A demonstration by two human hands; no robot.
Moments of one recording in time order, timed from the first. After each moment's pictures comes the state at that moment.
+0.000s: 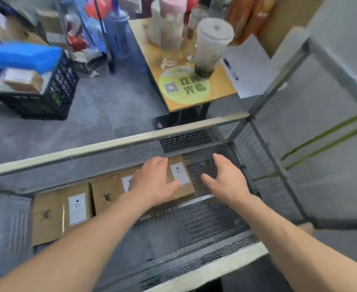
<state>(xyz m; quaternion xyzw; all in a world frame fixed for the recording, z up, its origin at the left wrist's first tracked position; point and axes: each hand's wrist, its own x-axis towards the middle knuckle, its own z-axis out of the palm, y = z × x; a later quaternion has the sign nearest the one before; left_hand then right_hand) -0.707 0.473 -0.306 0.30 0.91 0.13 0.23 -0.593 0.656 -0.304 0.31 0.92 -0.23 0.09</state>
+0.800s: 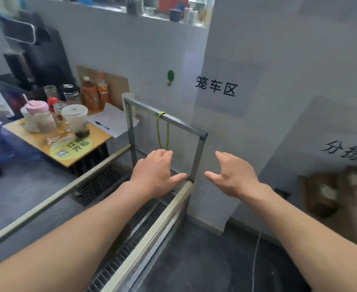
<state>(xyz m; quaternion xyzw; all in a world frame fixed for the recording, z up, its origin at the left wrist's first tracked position) -0.439 0.523 -0.052 0.66 0.74 0.14 0.04 -0.227 0.602 -0.035 0.54 0.84 -0.05 -0.04</state>
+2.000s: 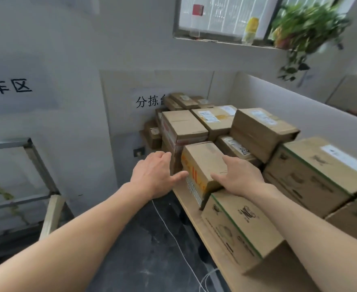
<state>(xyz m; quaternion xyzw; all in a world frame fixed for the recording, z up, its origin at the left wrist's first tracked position) -0.129 0.409 -0.013 0.92 0.36 0.14 0.10 0.082 0.275 0.000 0.87 0.48 0.00 -0.09</state>
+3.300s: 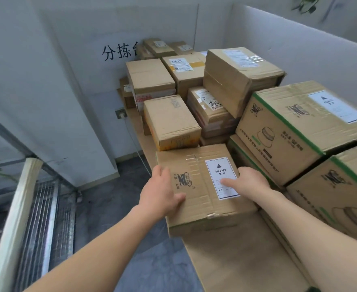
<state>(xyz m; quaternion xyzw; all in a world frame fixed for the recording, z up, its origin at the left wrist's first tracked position) 0.015 0.246 -0.148 0.85 0.46 0.05 0.26 0.260 0.135 -0.151 0.91 0.33 -0.23 -0.09</state>
